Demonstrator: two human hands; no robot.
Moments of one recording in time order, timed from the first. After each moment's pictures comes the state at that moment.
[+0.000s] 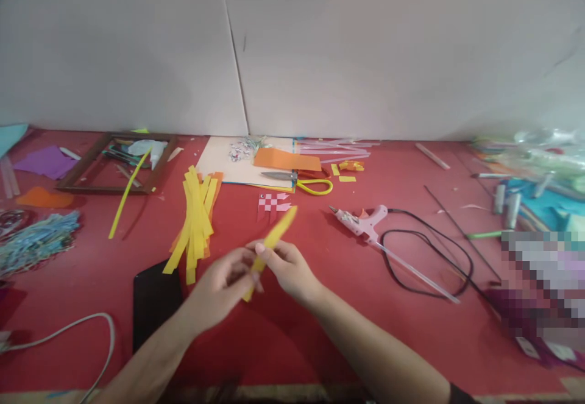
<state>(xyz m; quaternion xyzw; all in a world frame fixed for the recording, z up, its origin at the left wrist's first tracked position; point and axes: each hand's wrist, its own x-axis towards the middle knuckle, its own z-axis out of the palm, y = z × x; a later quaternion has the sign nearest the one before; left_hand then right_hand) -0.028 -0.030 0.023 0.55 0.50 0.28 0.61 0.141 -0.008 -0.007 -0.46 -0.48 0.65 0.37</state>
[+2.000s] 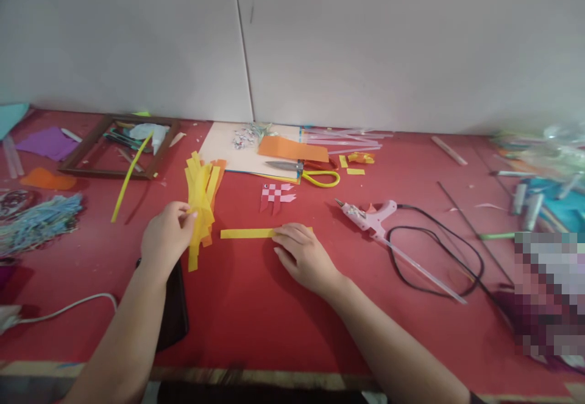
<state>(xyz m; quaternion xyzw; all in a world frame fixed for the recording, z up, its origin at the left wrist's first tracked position) -0.113 0.027 0.001 0.58 0.80 0.10 0.09 0.187 -0.001 -0.030 -0.41 -0.85 0.18 0.27</state>
